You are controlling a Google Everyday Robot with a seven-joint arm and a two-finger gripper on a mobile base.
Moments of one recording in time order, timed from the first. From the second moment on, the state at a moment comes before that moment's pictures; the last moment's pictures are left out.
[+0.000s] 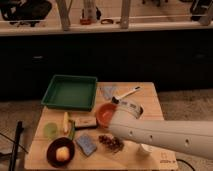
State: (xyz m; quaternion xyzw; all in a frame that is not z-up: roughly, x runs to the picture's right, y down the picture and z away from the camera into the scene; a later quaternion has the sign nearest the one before) arm 0.092 0.228 0.673 -0.26 -0.09 -0.53 0.80
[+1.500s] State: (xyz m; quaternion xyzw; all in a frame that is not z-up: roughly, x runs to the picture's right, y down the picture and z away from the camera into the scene) arm 0.055 0.287 0.705 -0.34 -0.10 -0.36 0.86
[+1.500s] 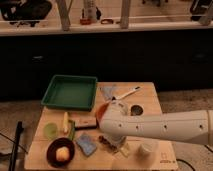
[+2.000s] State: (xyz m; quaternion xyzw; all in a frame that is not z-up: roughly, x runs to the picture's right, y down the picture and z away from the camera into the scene) arm 0.064 0.300 0.724 -0.34 -0.09 -0.29 0.89
